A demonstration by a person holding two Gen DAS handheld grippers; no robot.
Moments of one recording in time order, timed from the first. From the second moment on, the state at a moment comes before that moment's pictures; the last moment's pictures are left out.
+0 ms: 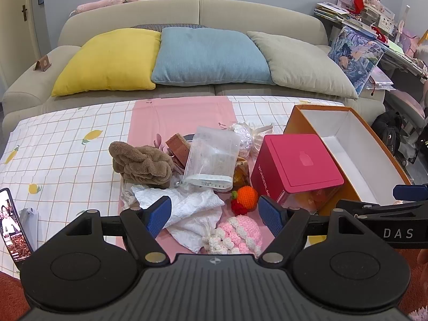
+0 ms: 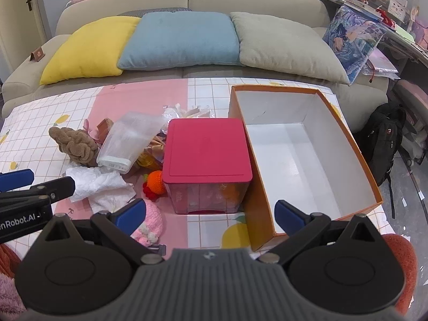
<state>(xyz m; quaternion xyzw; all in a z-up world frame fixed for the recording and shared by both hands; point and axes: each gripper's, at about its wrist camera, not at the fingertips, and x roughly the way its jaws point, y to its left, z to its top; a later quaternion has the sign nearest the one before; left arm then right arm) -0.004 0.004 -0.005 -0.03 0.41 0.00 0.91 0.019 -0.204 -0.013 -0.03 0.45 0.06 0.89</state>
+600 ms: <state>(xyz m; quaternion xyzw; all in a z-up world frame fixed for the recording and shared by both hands) -0.004 0.002 -0.003 -0.03 0.41 -0.01 0.91 0.020 -0.204 -0.010 -0.02 0.46 0.06 0.89</state>
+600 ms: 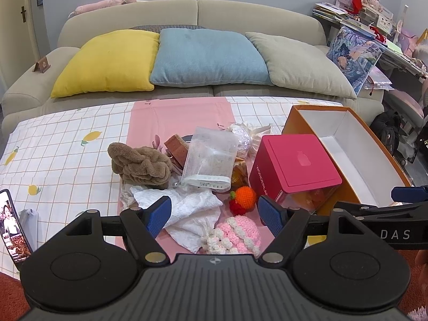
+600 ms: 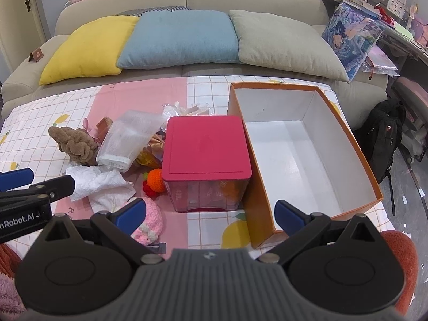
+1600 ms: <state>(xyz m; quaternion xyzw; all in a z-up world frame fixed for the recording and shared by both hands) -0.004 0.001 0.000 -0.03 0.41 -0.01 0.91 0.020 -0.204 -0.010 -0.02 0.46 0.06 0.89</state>
